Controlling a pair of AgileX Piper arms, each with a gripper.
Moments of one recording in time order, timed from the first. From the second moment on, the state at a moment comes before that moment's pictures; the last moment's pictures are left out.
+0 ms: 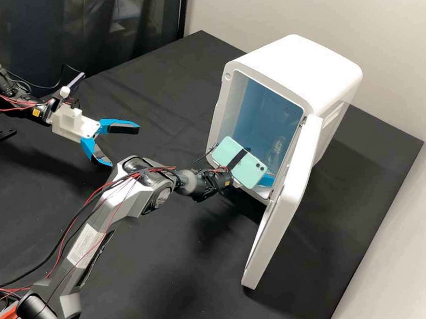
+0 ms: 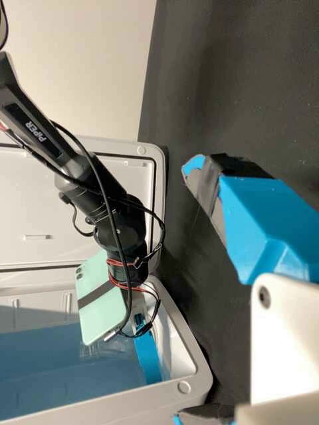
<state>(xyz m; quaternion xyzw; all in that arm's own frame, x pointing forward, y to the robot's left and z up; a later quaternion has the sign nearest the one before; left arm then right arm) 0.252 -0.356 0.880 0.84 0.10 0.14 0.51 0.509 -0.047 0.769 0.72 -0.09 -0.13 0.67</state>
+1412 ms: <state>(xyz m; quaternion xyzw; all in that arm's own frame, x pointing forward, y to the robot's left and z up) 0.252 -0.356 0.880 0.84 0.10 0.14 0.51 0.512 -0.055 0.777 0.72 -0.10 -0.13 0.67</state>
